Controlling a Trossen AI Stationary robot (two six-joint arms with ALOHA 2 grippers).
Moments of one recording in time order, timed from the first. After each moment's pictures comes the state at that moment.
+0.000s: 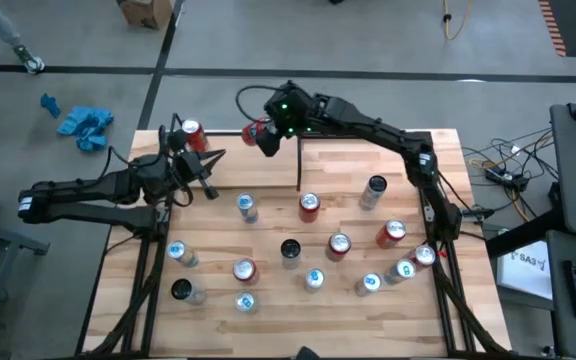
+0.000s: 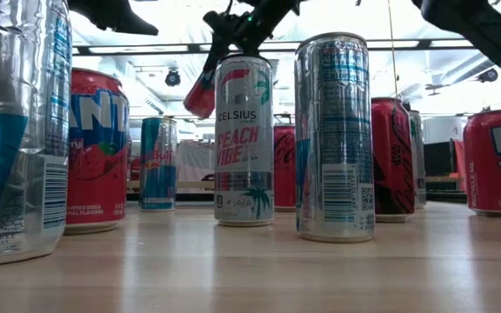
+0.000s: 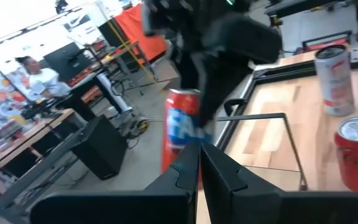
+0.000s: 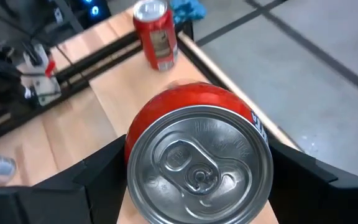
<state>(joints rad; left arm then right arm) 0.10 0.70 0.70 -0.13 -0.58 0.41 -0.37 2.16 2.35 -0.86 0.02 0.22</state>
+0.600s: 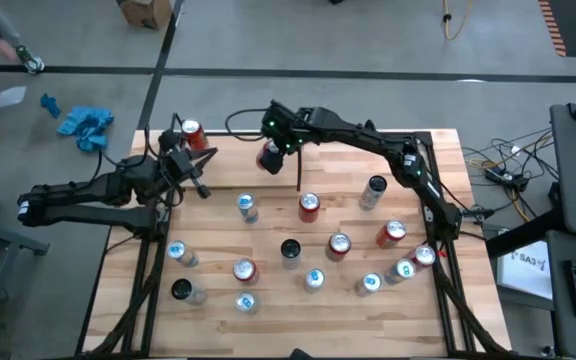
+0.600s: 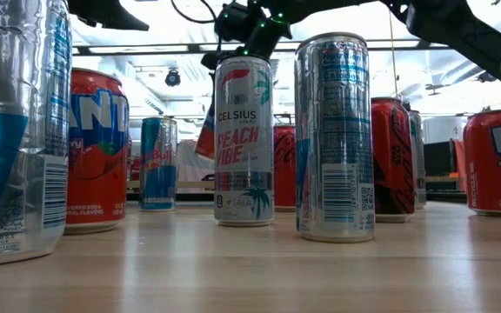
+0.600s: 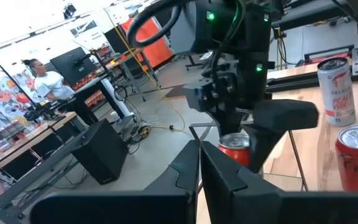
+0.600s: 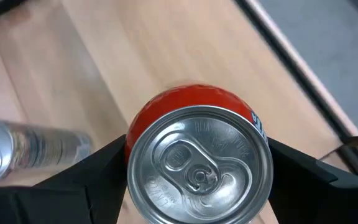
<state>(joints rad) 0.10 0.61 0.68 -0.14 -0.58 0.41 -0.36 2.27 2.35 -1.04 -0.02 0.17</state>
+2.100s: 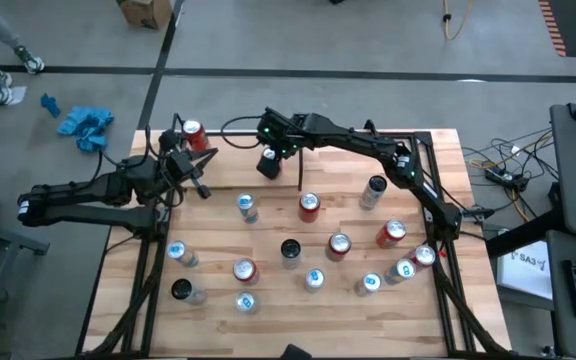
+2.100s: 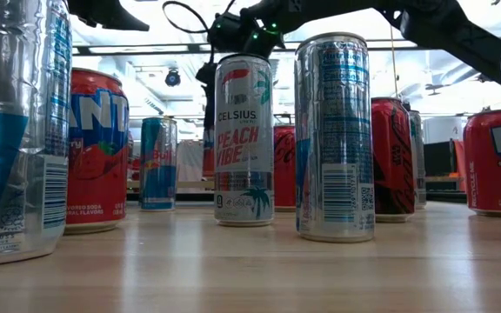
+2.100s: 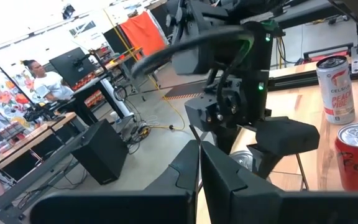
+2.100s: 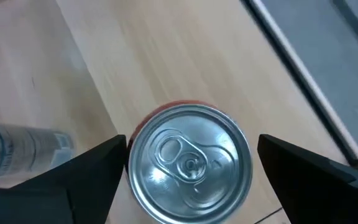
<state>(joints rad) 0.10 0.62 0.68 -0.14 -0.58 0.41 -0.35 2.31 2.35 -0.99 0.04 0.11</state>
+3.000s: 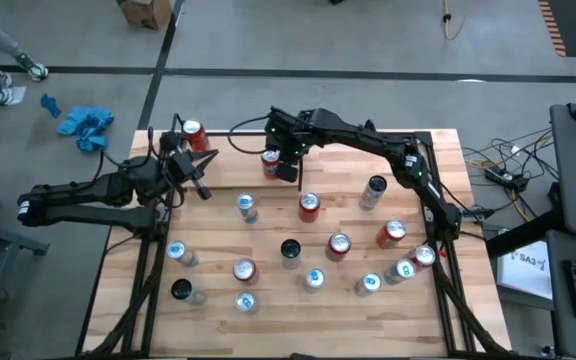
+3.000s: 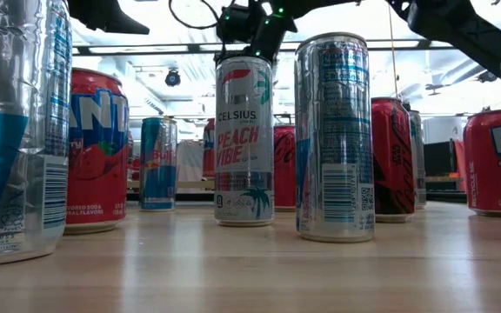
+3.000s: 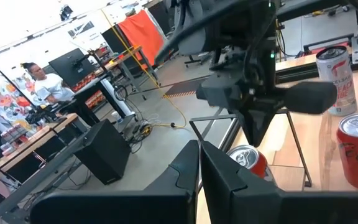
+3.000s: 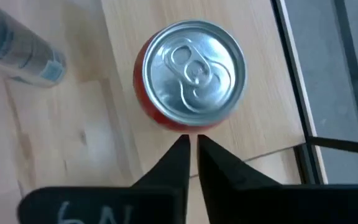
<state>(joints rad) 0.10 0.62 0.67 -0.14 -0.58 0.44 -0.35 2.26 2.35 -1.19 0.04 -0.16</state>
